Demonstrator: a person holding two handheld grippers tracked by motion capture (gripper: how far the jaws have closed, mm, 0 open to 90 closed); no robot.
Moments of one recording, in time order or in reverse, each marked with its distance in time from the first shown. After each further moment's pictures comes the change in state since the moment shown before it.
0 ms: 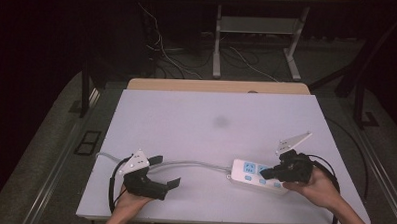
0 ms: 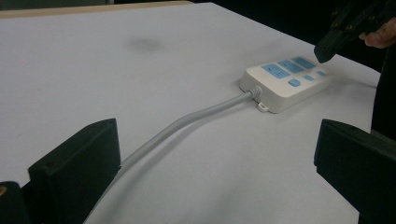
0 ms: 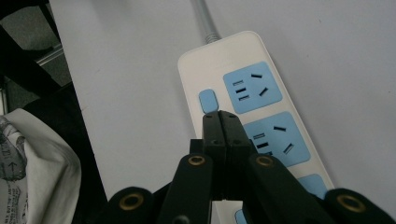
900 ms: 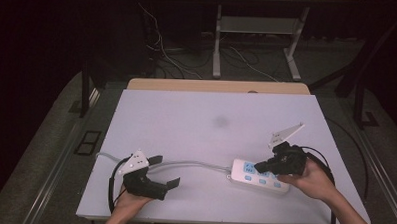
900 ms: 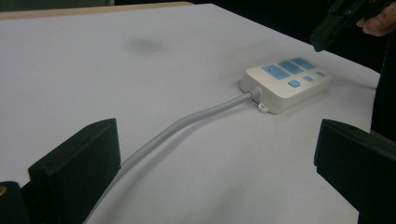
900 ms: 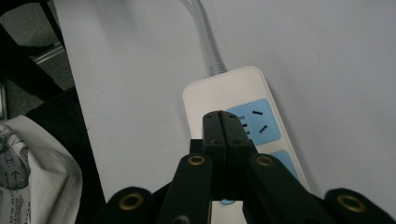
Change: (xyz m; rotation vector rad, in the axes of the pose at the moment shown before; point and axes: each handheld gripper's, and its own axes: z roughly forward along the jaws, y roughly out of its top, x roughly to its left) left arm 0.000 0.000 -0.001 -0.003 -0.001 0.000; right arm 0.004 0.029 0.001 0.008 0.003 -0.037
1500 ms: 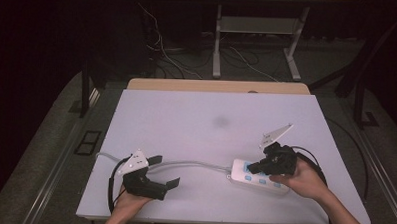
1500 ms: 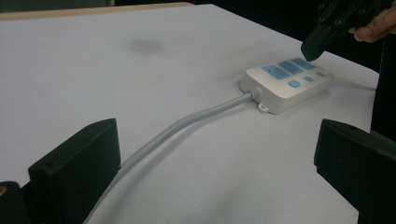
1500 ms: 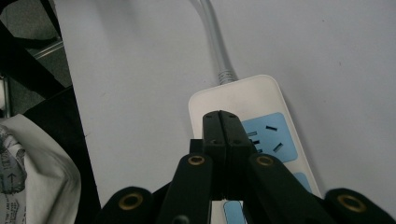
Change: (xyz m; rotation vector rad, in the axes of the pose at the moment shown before) left arm 0.000 0.000 -0.001 -0.001 0.002 0.000; right arm 0.003 0.008 0.018 0.023 0.018 -0.018
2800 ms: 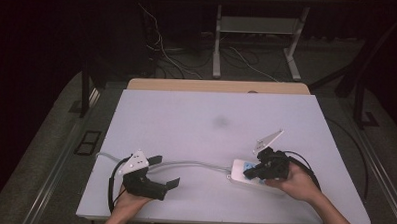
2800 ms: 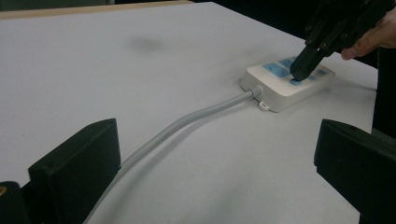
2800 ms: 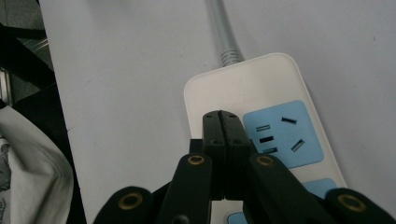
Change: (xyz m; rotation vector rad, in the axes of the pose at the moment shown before) left arm 0.000 0.000 0.001 0.007 0.001 0.002; right arm -0.004 -0.008 0.027 0.046 0.018 0.017
